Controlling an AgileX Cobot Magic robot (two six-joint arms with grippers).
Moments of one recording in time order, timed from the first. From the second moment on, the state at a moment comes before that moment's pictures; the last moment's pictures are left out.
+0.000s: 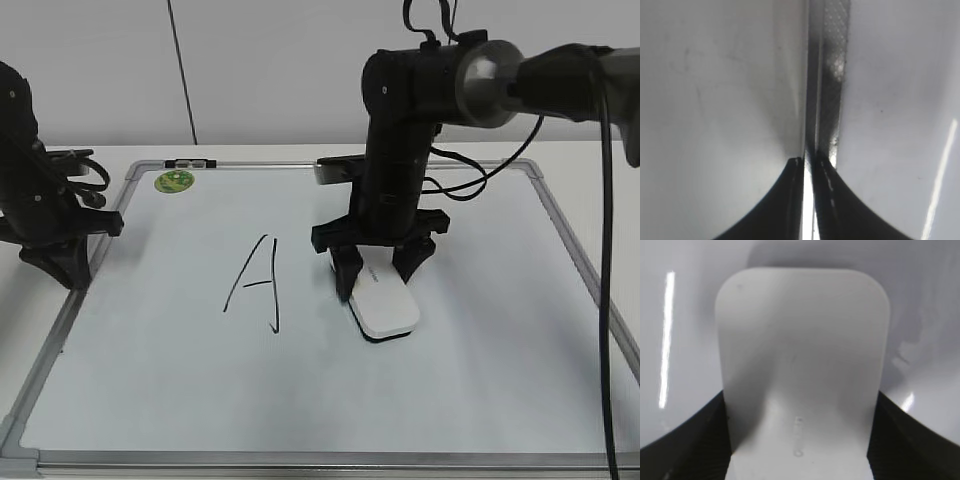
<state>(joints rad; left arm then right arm) -0.09 2.14 -1.48 -0.08 0.95 -0.11 0.45 2.32 -1.87 0.12 1.25 0.06</state>
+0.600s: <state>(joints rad) -0.09 2.14 -1.48 -0.08 0.95 -0.11 0.30 2.32 -1.88 0.13 1.24 0.07</state>
